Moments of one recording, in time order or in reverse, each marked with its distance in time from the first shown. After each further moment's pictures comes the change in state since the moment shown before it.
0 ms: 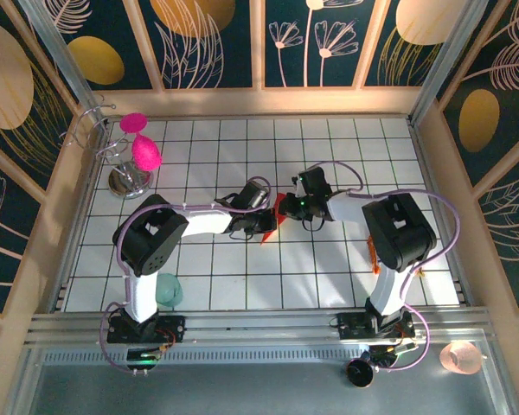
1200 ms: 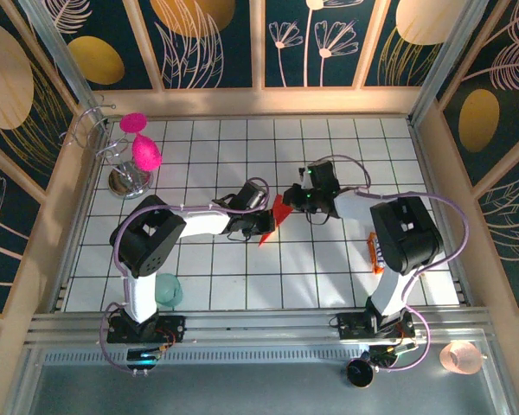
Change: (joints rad) left arm 0.002 -0.021 -0.020 -0.014 0.013 0.005; right arm -0.045 -0.040 -0.002 0.061 -0.037 0.032
